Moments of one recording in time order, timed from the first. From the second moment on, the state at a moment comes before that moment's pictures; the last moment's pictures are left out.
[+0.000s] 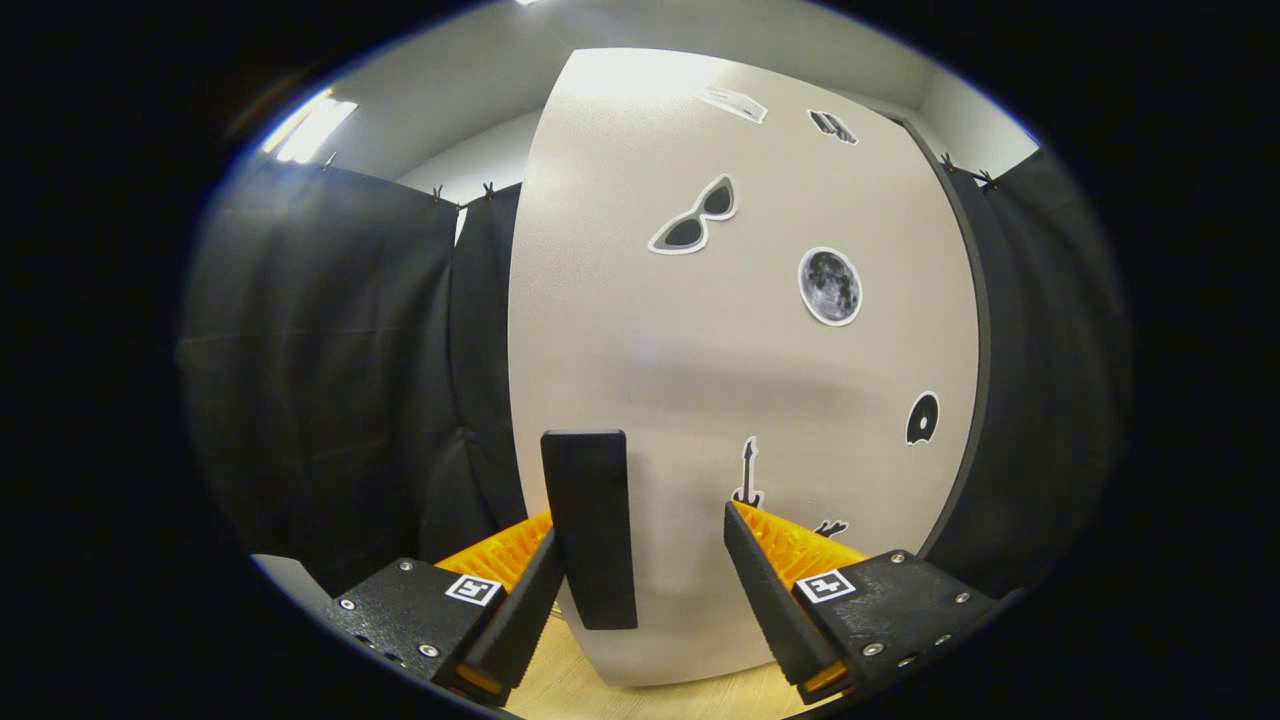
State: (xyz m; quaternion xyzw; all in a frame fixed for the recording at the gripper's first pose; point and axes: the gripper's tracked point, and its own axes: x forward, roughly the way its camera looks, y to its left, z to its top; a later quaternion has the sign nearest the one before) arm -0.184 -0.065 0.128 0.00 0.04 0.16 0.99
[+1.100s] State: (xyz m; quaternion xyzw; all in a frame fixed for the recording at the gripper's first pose) arm -0.139 -0.046 0.125 -0.02 0.05 0.08 1.00
